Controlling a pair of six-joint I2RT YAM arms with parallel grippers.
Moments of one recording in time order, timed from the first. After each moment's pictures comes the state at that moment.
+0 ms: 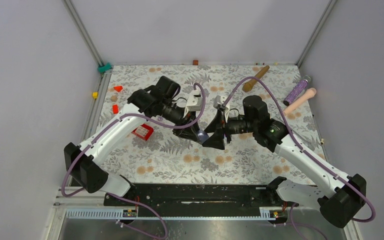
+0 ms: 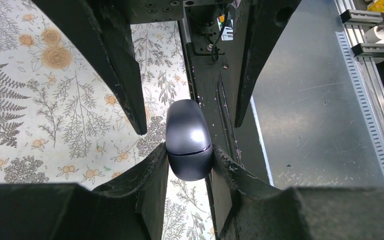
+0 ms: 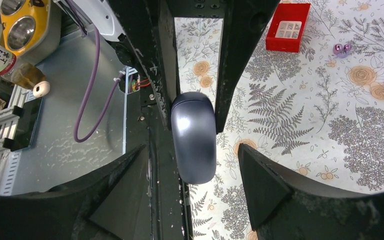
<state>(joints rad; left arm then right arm) -0.64 1.45 1.44 -0.95 1.06 0.57 0.65 1.08 0.93 -0.26 -0.86 0.02</state>
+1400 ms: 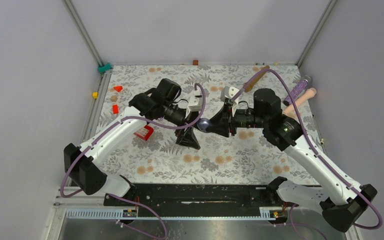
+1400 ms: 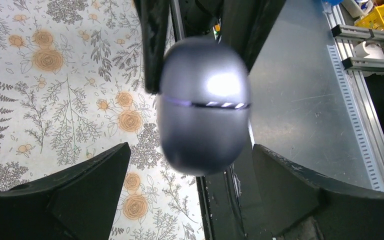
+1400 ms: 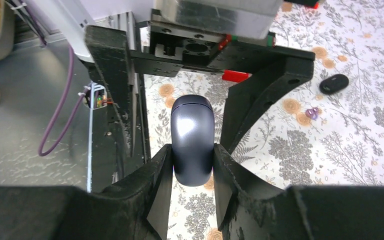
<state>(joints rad) -0.67 1.43 1.38 -0.85 1.07 0.47 0.65 1.03 1.11 -0.38 -0.74 -0.10</state>
